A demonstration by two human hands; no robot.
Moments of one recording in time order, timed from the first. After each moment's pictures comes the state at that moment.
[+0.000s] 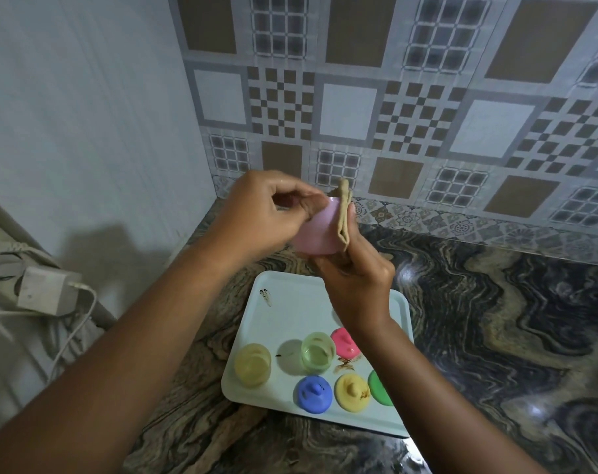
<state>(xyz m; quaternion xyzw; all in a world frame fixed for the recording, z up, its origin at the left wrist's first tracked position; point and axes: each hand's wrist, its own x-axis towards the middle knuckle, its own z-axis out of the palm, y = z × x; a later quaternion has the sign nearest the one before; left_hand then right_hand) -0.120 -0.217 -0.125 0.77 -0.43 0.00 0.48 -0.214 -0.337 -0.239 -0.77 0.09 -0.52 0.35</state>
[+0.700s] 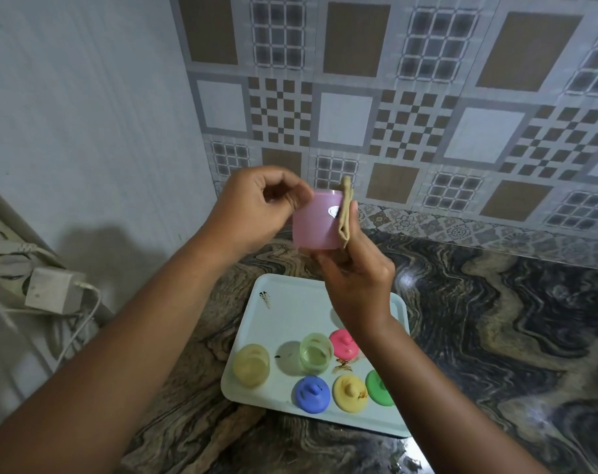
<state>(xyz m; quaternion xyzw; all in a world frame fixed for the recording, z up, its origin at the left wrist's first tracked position) -0.119 -0.213 -0.121 0.74 -0.41 -0.03 0.53 -0.223 -0.336 -0.227 -0.78 0.08 -0.52 0.33</state>
